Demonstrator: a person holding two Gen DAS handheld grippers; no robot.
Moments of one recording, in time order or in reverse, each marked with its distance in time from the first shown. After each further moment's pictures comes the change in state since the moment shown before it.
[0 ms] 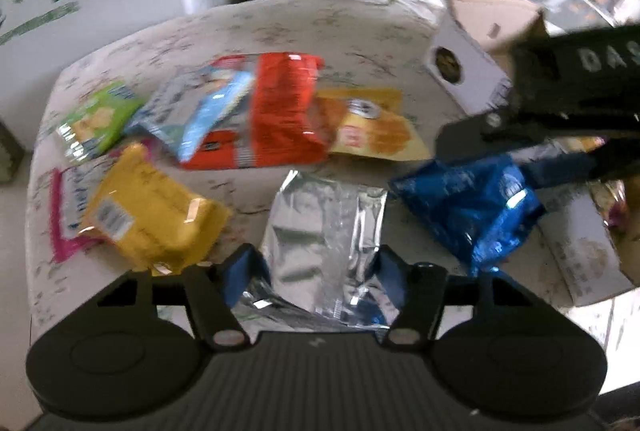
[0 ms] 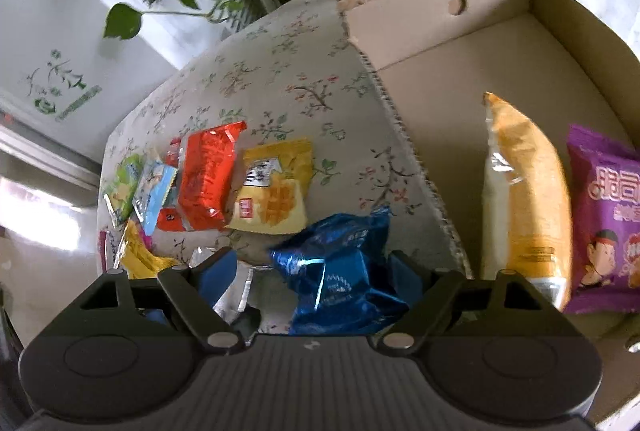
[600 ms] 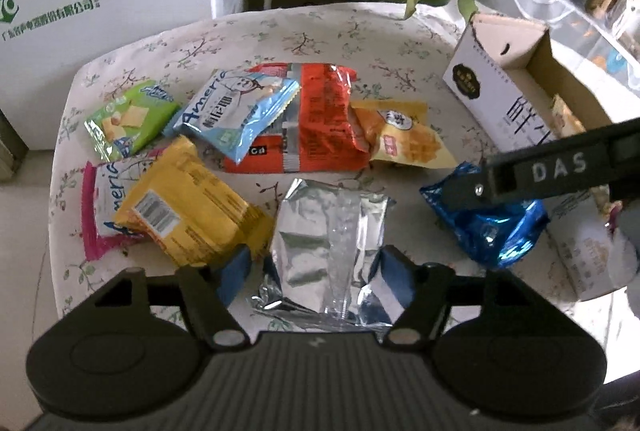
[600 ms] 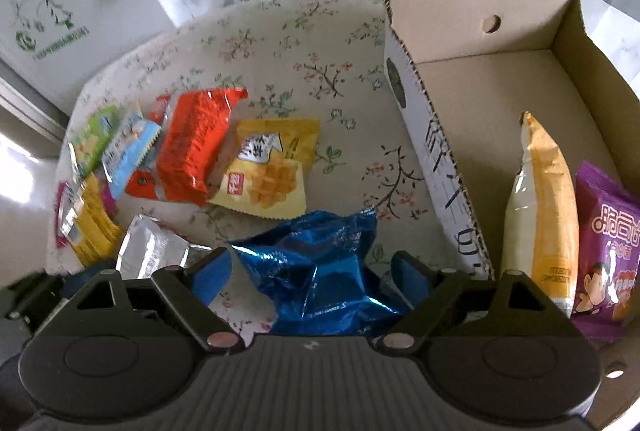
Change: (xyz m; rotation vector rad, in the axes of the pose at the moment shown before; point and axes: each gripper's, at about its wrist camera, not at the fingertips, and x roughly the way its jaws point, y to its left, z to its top) left arm -0.007 0.027 -0.002 0.006 -0.021 -0.022; right arm 0.026 0.028 -0.008 -0.171 0.023 -0.170
